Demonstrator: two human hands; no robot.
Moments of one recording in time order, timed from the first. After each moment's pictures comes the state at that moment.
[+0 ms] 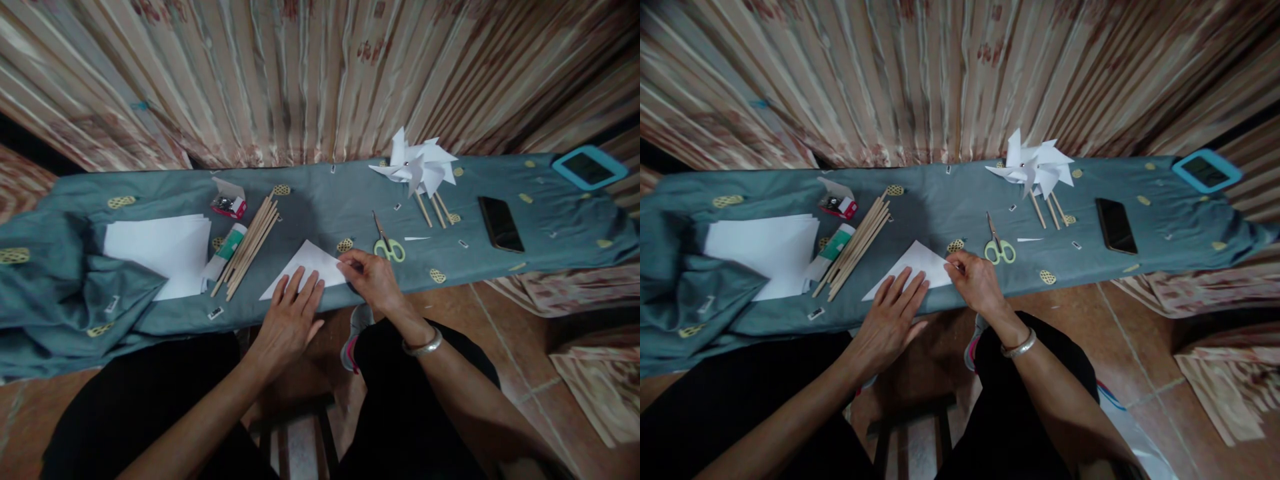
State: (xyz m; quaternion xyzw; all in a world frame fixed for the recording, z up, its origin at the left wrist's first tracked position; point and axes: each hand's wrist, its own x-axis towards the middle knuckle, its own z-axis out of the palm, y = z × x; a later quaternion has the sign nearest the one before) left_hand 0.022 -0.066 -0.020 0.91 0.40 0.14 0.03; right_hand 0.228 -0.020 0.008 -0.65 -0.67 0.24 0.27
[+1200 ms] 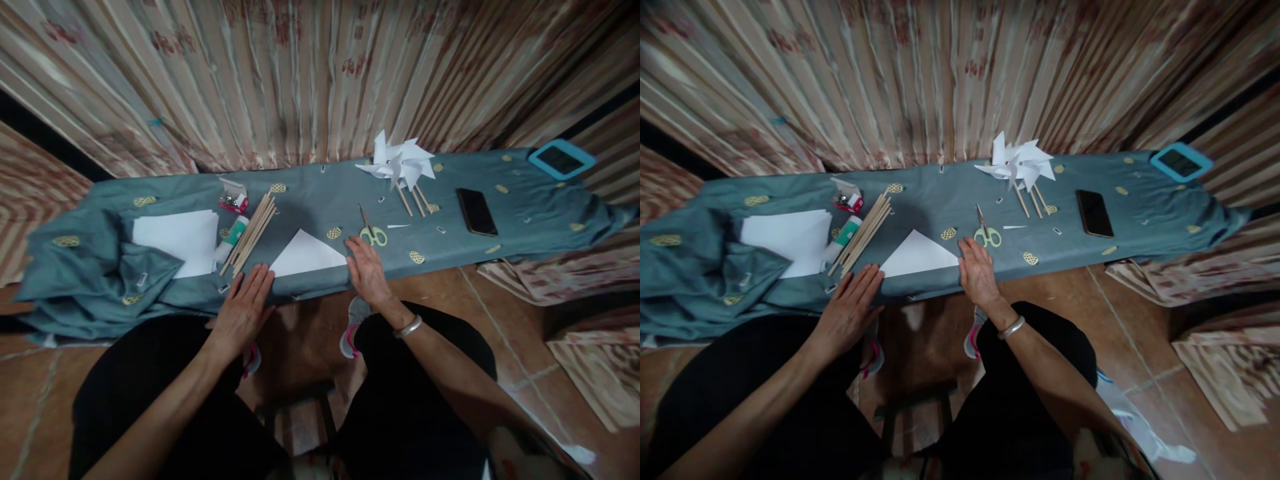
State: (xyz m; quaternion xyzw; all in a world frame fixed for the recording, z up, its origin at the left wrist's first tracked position) left_hand -0.046 -0.086 -0.022 0.89 0.45 0.09 0.00; right_hand 0.256 -0.056 -0.034 -0.62 -0.73 0.07 0.28
